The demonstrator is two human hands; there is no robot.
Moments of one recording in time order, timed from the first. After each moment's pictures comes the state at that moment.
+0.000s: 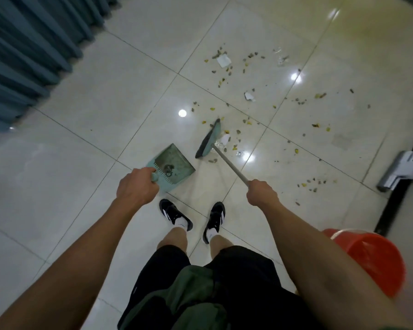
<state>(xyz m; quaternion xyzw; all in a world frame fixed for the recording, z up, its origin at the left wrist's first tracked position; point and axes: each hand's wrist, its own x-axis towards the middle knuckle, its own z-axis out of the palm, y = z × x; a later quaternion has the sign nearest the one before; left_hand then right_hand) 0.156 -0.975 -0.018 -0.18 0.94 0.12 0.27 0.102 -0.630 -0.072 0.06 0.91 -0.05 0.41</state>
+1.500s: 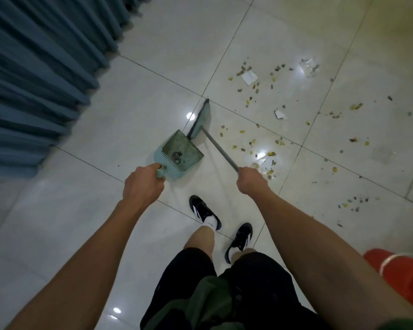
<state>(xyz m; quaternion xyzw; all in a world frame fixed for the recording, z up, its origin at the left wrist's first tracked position) -0.073 -1.222 -0.034 -0.16 0.95 0.13 0.25 -0.124 -0.920 -0.102 0.05 0.90 -0.13 0.40</state>
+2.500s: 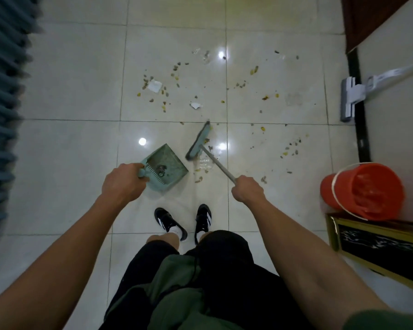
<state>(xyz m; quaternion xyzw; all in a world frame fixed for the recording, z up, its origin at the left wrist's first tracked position) -0.104 -0.990 -0.002 0.09 0.95 0.06 0.28 0.026 -0.672 -0.056 0.30 0.86 -0.17 0.38</state>
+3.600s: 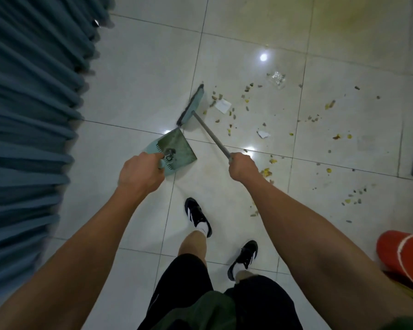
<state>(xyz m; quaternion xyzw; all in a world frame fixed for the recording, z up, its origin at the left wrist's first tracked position) -0.435 -1.247 -0.014 0.09 0.96 0.03 0.27 -0.406 -0.971 -0.095 0.22 0.89 -0.21 0.34</state>
